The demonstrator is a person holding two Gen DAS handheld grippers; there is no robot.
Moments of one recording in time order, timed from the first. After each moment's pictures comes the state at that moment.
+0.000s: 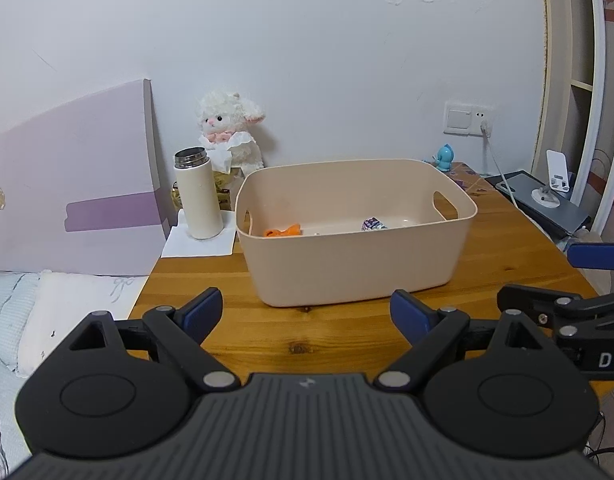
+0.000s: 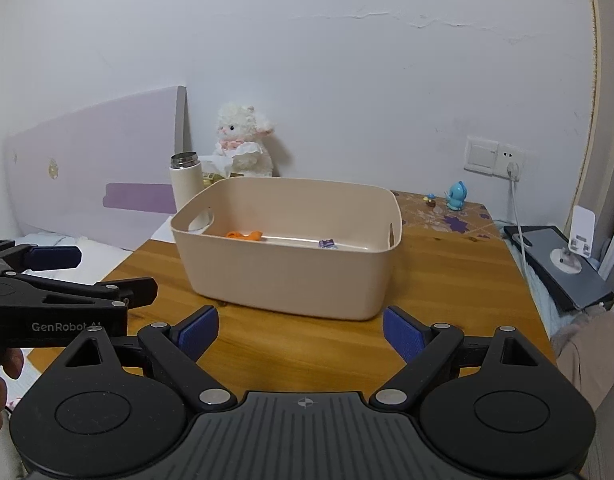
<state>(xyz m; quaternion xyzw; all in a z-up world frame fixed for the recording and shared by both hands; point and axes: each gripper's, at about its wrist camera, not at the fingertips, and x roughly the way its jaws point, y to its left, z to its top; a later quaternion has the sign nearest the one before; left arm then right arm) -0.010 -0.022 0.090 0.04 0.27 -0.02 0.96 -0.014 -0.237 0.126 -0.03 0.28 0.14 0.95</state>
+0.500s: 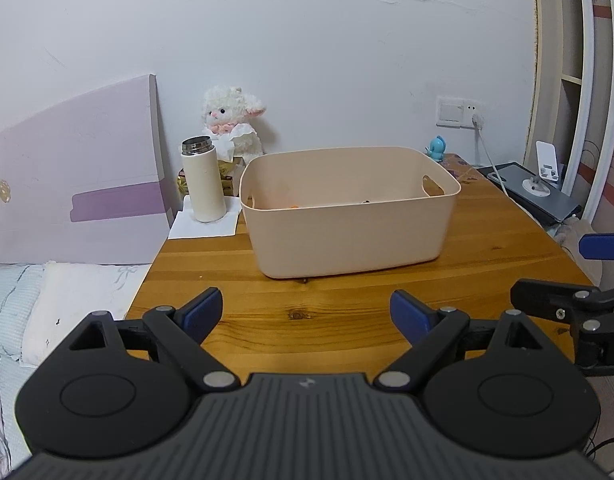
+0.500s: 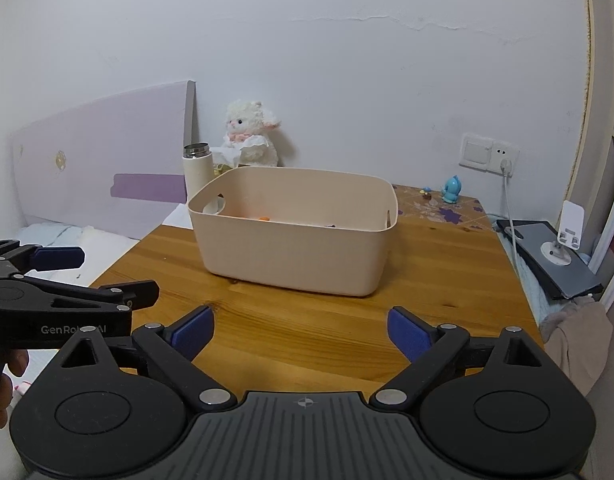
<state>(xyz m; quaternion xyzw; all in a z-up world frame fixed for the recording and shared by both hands) -0.053 -0.023 0.085 0.04 0.28 -0.02 0.96 -0.056 -0.239 0.133 -0.04 0.28 0.14 0.95</state>
